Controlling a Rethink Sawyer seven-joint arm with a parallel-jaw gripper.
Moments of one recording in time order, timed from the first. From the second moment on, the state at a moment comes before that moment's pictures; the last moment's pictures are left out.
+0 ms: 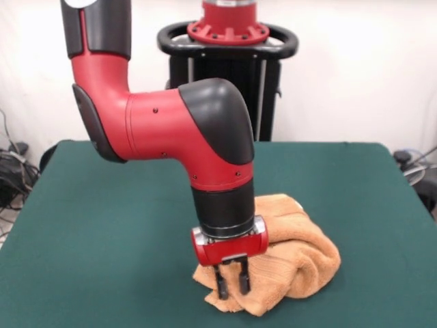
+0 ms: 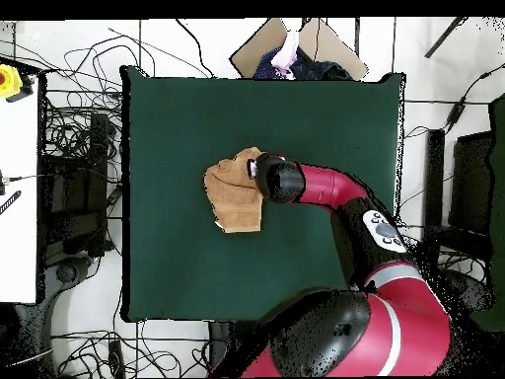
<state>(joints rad) -0.52 -0.33 0.35 1.47 -0.30 0.33 1.39</state>
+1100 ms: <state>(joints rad) -0.47 -0.34 0.29 1.48 -0.26 0.28 1.39</state>
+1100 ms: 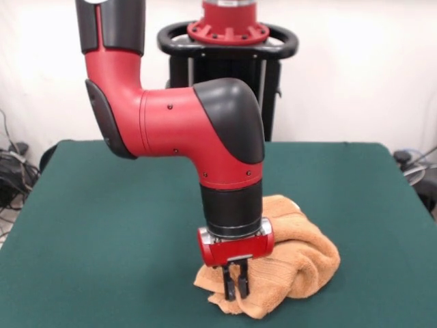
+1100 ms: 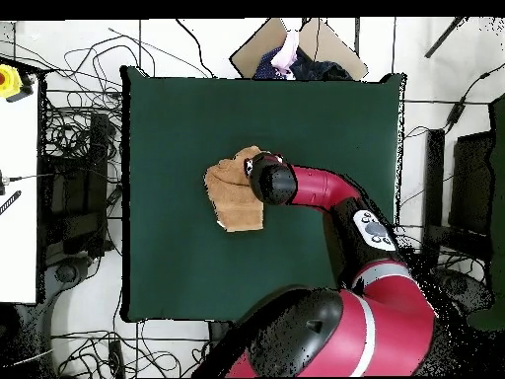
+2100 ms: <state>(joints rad) -0.48 -0.54 0.26 1.65 -0.18 0.34 1.39</state>
